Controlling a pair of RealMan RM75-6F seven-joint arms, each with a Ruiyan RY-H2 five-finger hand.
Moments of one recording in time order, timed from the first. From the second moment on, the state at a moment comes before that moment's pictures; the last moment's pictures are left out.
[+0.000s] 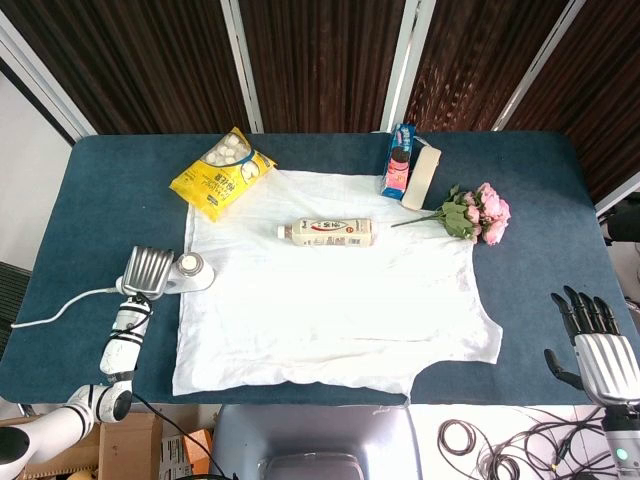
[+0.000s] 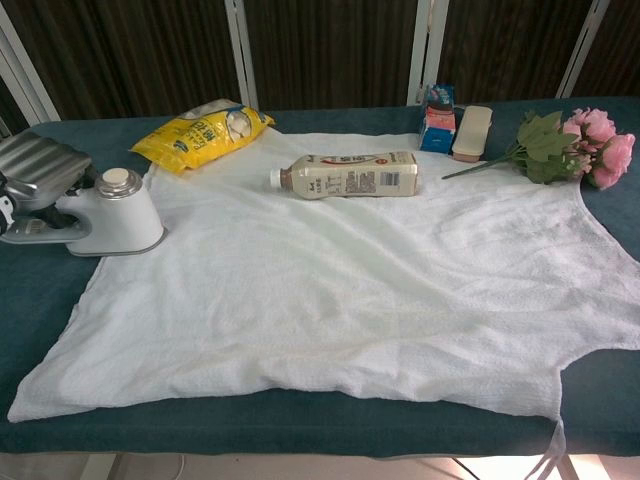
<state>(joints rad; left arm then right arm) -0.68 -1.71 -0.11 -0.86 1.14 1.09 0.55 0.05 -1.07 0.02 -1.63 -1.50 1.43 -0.07</state>
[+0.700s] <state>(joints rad) -0.66 -1.51 -0.14 -1.21 1.10 1.02 0.61 0.06 -1.07 0.02 -1.63 -1.49 1.43 -0.09</state>
